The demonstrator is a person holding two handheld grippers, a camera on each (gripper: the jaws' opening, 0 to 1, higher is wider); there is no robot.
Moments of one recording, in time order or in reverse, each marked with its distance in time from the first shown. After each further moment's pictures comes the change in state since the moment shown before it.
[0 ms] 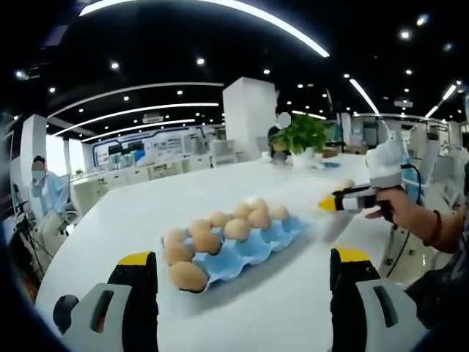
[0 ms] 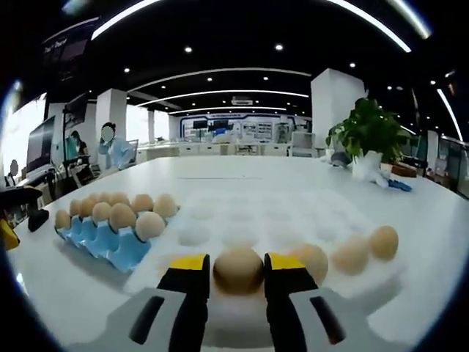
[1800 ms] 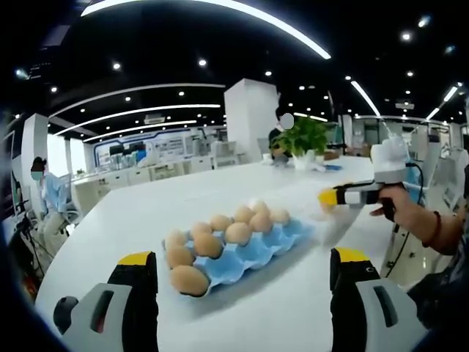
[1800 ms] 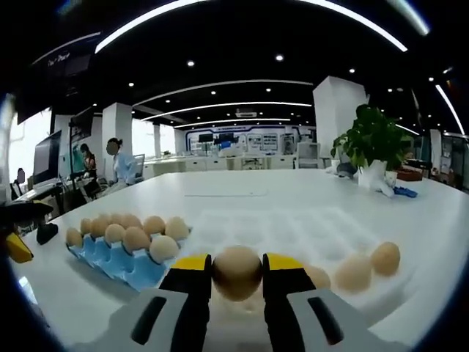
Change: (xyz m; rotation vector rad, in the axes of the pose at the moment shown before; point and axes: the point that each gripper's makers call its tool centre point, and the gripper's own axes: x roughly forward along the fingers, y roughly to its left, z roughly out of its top) left arm -0.003 -0.001 0.003 -0.008 -0.011 0.007; right arm -0.011 0.013 0.027 0.022 -0.090 0.069
